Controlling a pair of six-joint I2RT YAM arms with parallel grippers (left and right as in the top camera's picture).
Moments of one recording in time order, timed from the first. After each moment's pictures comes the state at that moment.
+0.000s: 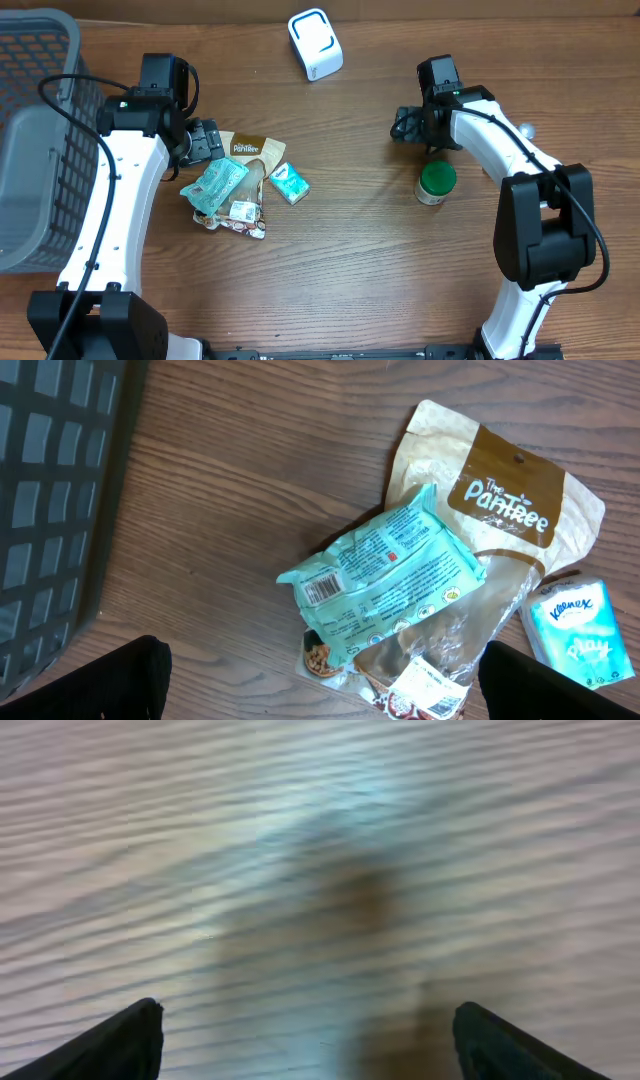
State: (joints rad) left arm -0.04 1.63 1.48 -1.14 -0.20 -0.34; right arm 0.19 2.02 1.47 -0.68 0.03 0.33
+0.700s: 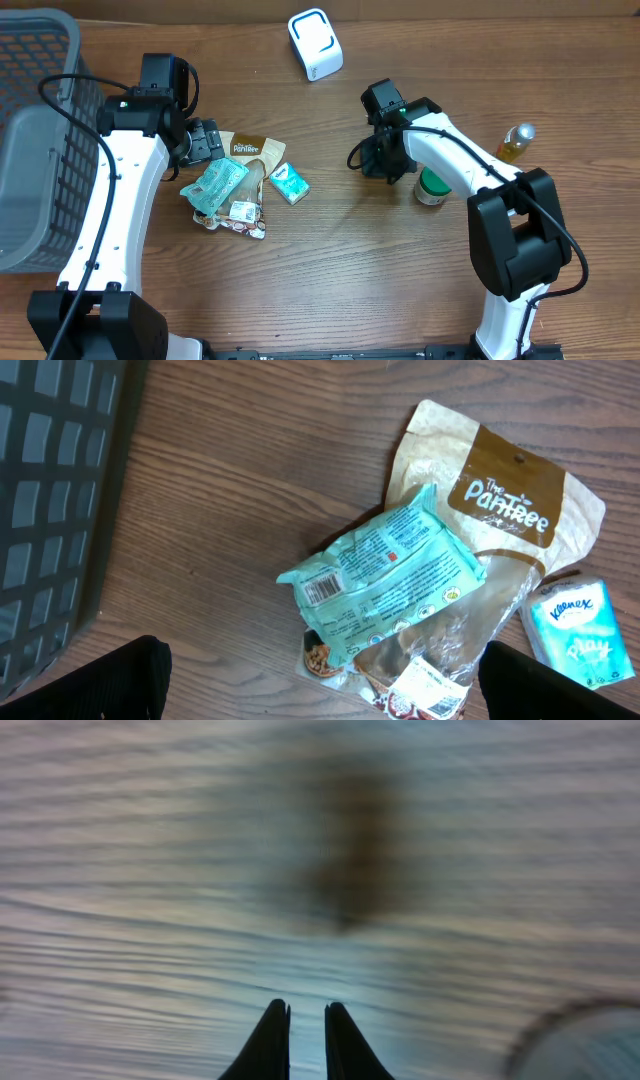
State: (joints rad) left arm -0.04 1.63 1.48 -1.14 -0.20 -0.34; right arm 0.40 2.02 1.47 -0.89 -0.03 0.37
